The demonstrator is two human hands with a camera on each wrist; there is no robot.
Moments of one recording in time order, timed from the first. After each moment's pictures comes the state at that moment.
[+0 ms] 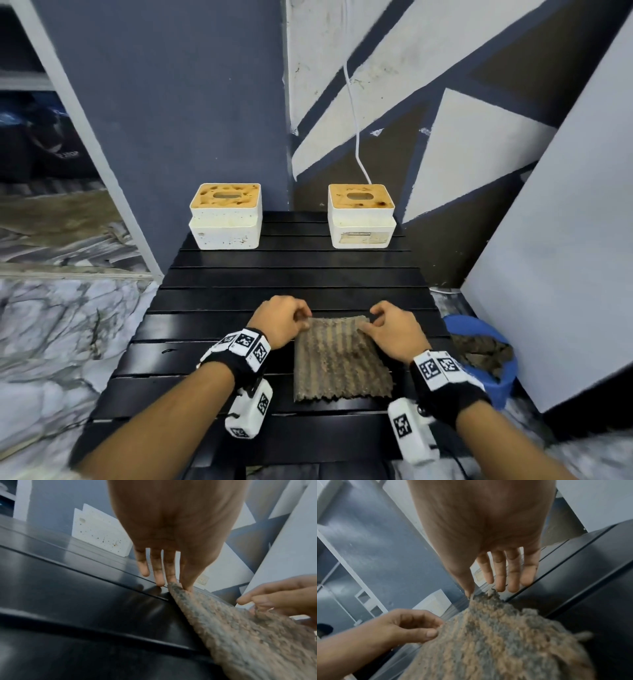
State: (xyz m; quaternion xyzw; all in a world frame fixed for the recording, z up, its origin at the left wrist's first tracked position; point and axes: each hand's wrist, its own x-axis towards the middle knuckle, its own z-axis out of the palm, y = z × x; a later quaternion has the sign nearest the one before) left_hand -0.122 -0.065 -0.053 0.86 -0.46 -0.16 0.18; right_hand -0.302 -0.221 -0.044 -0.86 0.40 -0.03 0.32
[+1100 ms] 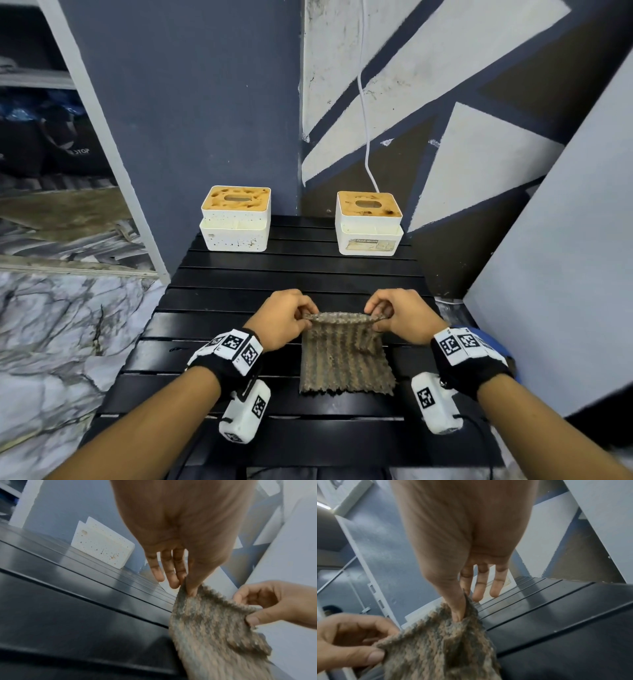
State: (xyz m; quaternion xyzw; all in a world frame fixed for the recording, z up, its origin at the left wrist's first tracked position) left_hand -0.121 -0.048 -0.033 0.80 -0.52 -0.13 0.29; right_hand -0.293 -0.244 0.000 -0.93 0.20 -0.01 0.30
